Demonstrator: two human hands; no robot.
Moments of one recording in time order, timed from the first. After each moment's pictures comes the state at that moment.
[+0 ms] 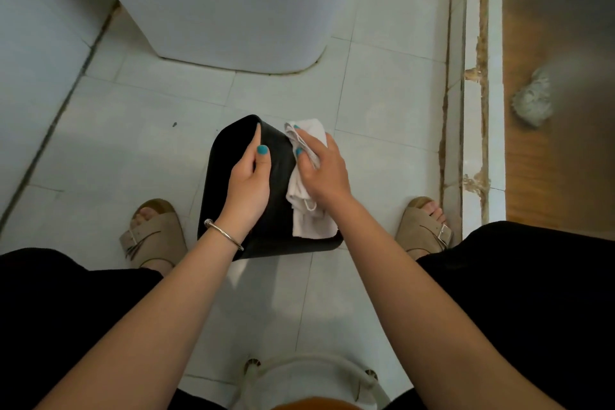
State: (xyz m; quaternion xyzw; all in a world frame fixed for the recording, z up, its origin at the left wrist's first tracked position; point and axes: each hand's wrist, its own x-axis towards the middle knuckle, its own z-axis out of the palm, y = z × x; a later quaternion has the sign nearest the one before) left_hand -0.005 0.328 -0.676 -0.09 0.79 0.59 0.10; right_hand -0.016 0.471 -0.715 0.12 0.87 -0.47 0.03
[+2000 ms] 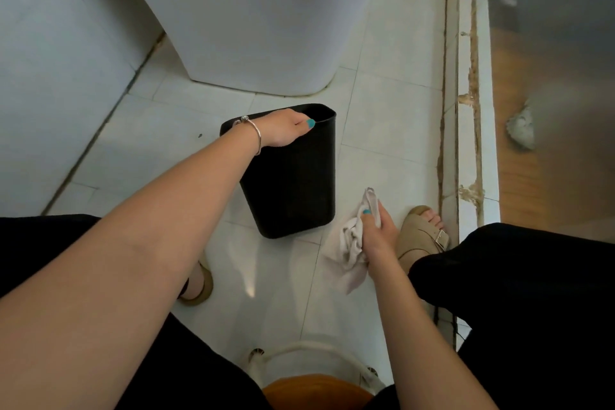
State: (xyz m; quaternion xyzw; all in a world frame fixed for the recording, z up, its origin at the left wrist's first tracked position) left_hand -0.089 0.338 -0.611 0.16 0.90 0.26 0.31; right_hand 0.106 0.511 -0.701 0.44 0.65 -0.62 0.01
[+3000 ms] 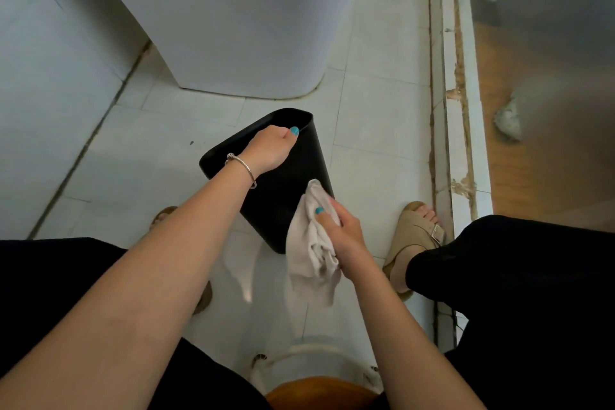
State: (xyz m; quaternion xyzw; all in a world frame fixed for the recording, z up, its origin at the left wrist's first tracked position) left_hand -0.057 0.338 -0.631 0.04 0.90 0.38 0.22; right_hand 0.106 0.473 -0.685 0.29 0.67 -0.67 0.12
